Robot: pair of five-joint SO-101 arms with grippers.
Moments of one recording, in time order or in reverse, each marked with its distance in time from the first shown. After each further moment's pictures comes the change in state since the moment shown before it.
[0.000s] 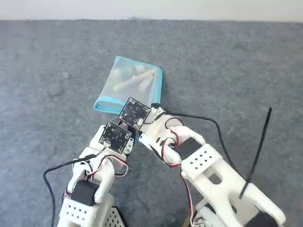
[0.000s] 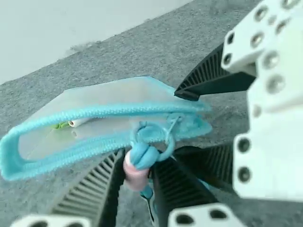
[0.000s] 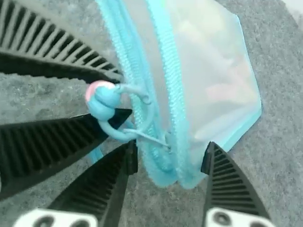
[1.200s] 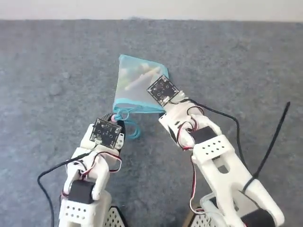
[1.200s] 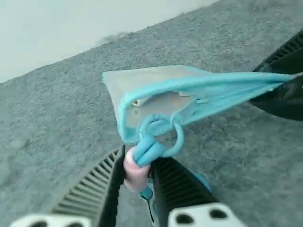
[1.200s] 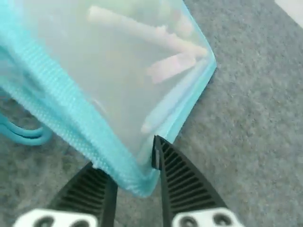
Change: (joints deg) left arm -8.2 0.0 0.0 -0.1 -0.4; right arm 15.8 3.0 -1.3 -1.1 -3.8
